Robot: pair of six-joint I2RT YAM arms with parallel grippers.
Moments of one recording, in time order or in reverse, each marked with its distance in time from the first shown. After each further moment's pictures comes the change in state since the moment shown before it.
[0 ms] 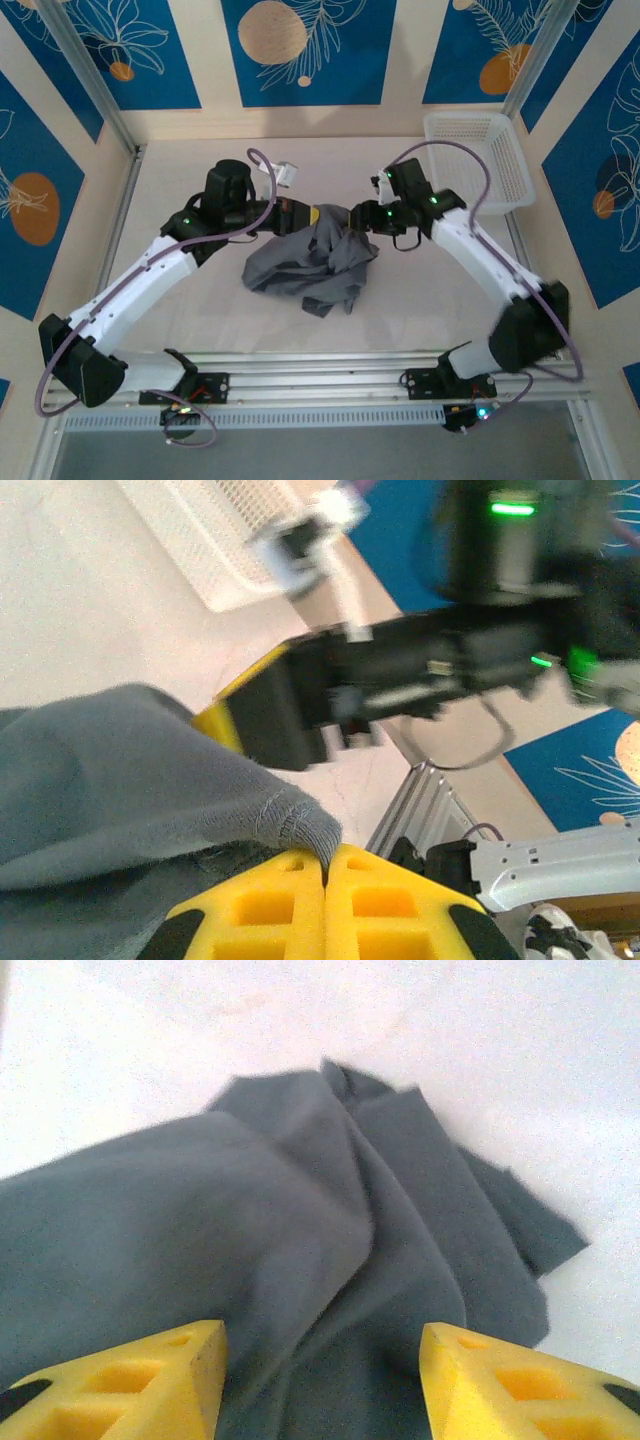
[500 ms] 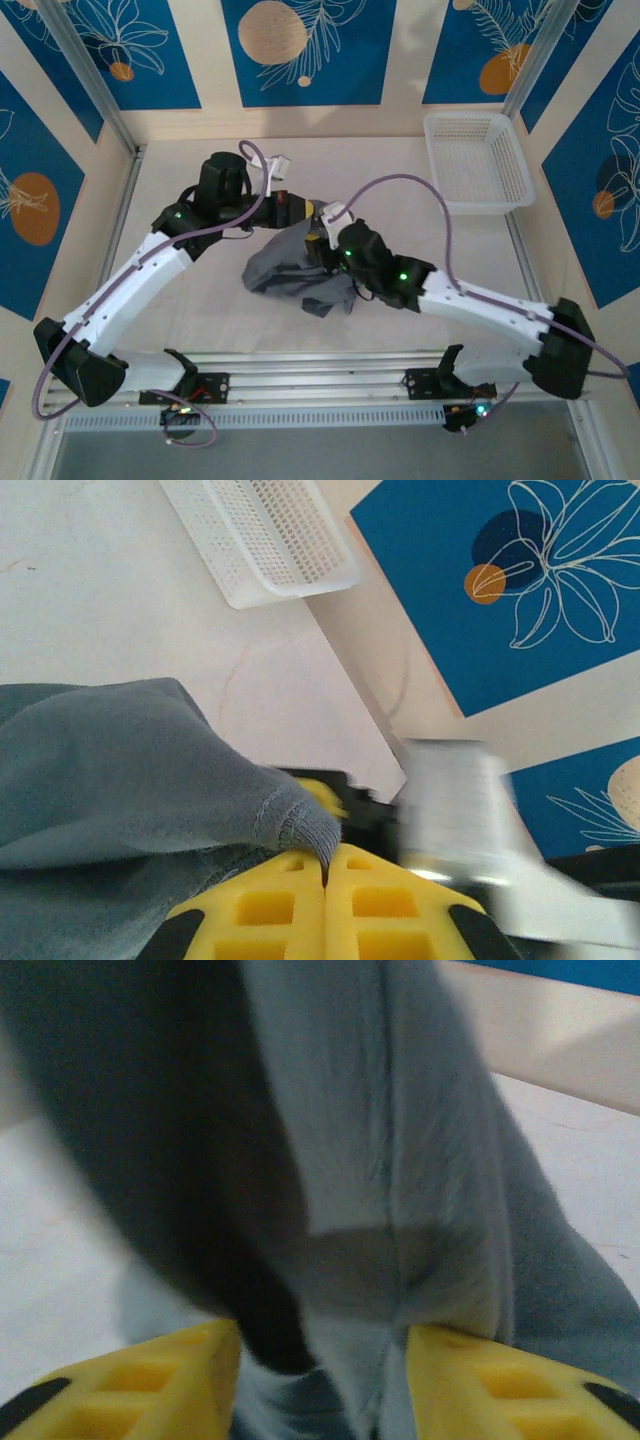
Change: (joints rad) left arm 0.007 0.004 0.096 -0.113 -0.045 -0.069; right arm 0.532 -0.100 -0.304 0.636 0.639 -0.253
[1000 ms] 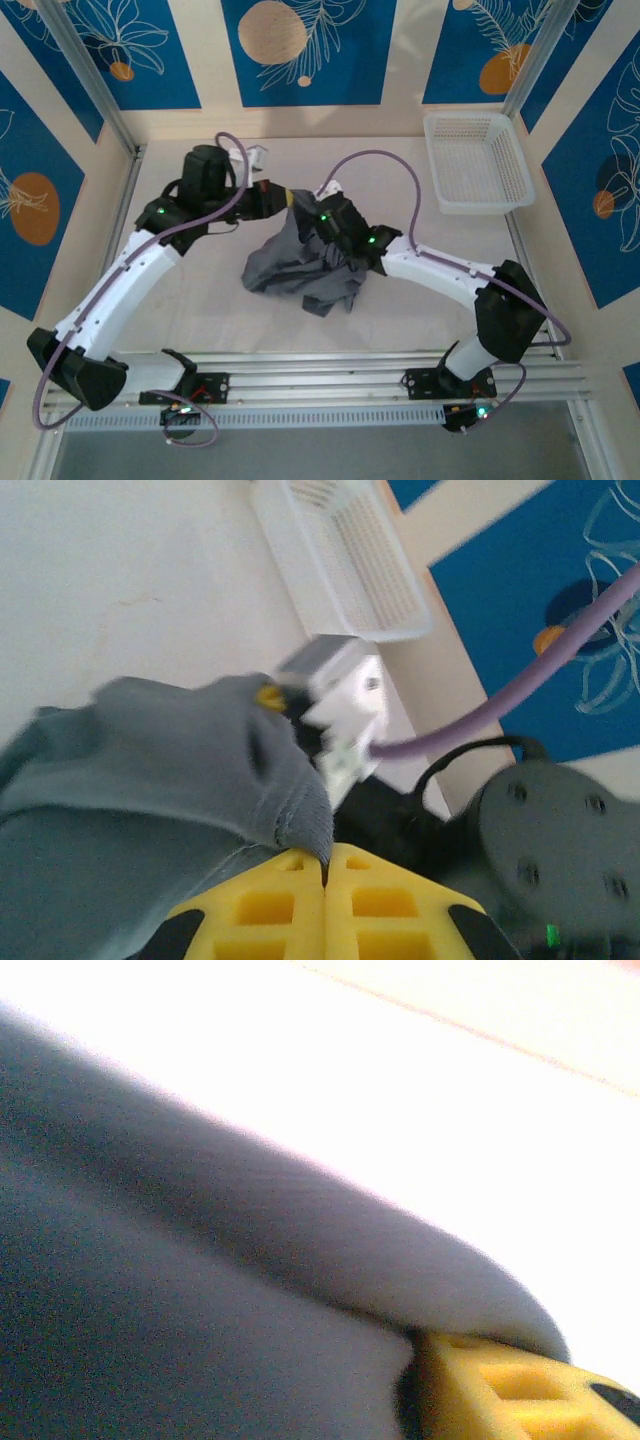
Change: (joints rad) left arm 0.116 -0.032 0.055 -0.132 -0.106 0.005; right arm -0.185 0.273 0.188 -0.143 0.060 -0.006
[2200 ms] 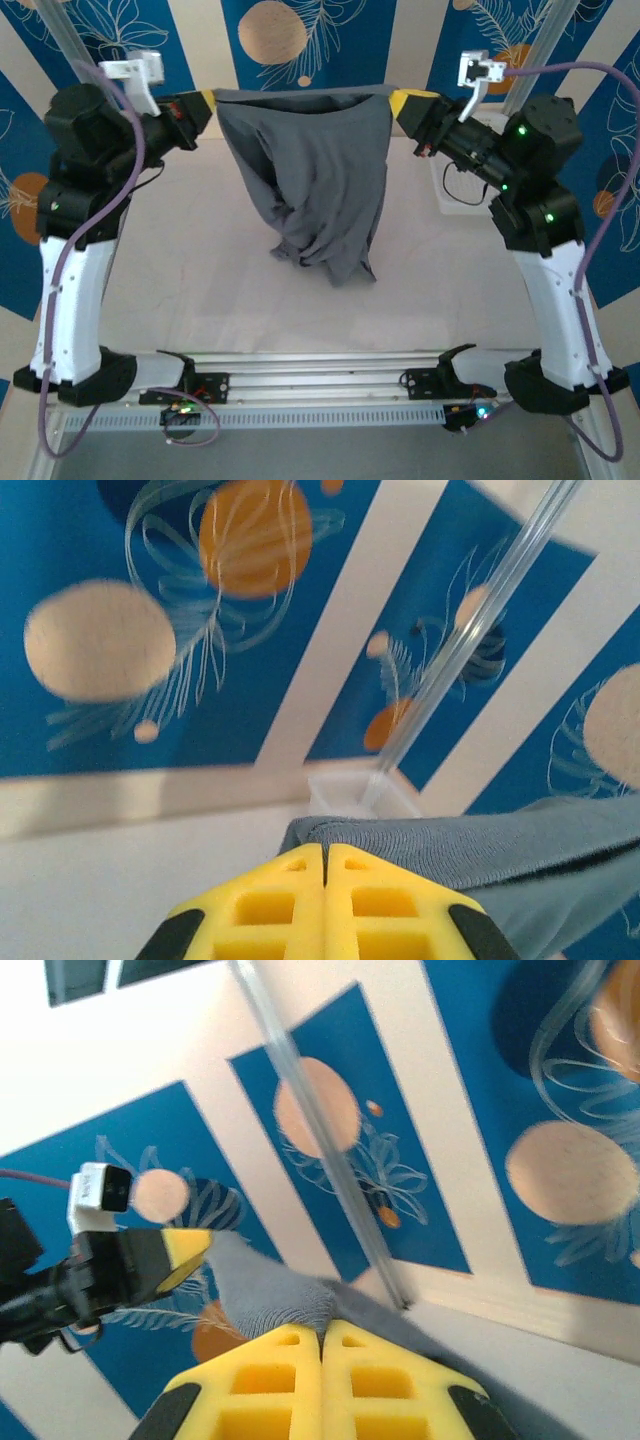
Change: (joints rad) left arm 0.209 0.041 0.621 -0.064 -0.132 0.170; right arm -0.412 -0.299 0.773 -0.238 -0.920 0.350
